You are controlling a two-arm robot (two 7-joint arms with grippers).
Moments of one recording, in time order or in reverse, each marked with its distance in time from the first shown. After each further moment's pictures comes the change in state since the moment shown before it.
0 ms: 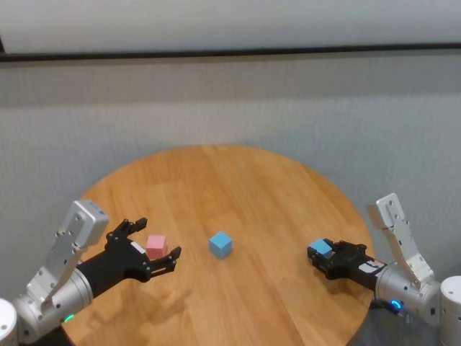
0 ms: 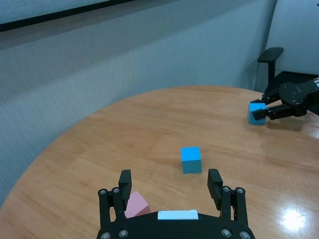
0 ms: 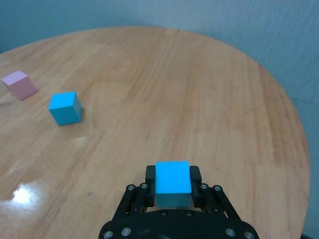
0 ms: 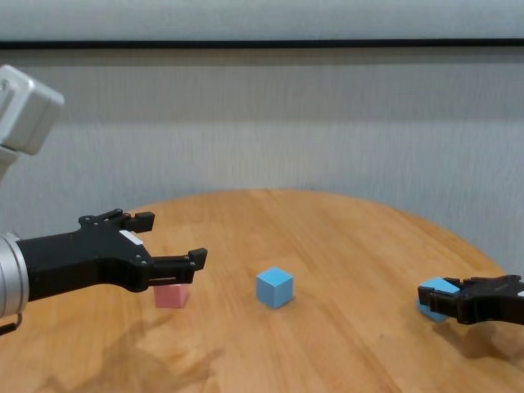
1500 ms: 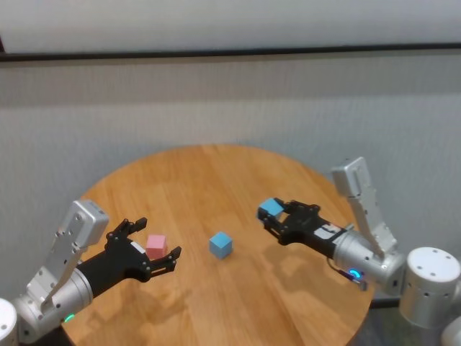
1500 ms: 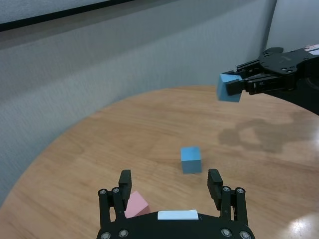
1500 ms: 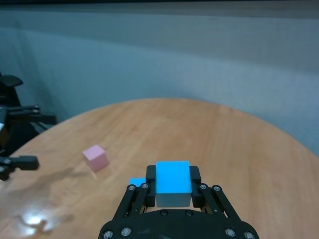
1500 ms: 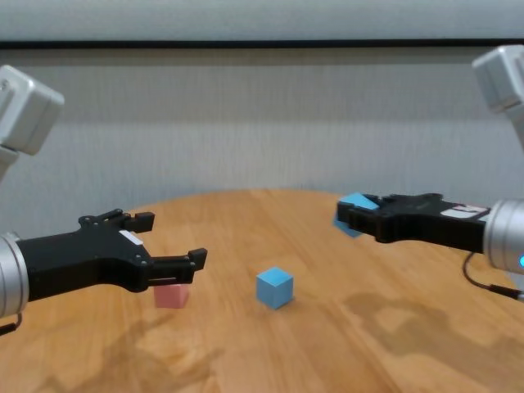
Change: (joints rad) left arm 0.000 0.000 0.000 0.000 0.000 0.000 0.000; right arm 0.025 -0.057 -0.048 -0.138 0.023 -0.039 0.021
